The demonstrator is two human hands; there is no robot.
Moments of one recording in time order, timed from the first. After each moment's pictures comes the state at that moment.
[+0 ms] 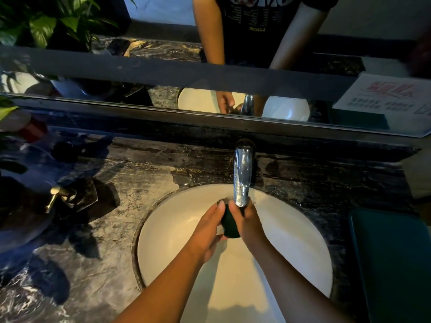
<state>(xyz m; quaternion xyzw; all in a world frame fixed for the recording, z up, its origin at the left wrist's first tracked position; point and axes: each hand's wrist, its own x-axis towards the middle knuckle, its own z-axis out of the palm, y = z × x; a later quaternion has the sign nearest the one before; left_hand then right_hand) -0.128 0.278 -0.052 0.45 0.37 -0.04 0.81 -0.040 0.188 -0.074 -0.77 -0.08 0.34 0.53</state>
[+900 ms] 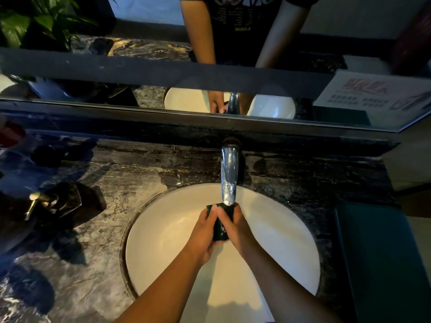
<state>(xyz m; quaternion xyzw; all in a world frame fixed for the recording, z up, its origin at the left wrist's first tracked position) -0.120 0.261 -0.063 0.39 0.42 -0.03 0.82 -0.052 0.177 -0.079 -0.74 -0.03 0.41 0.53</state>
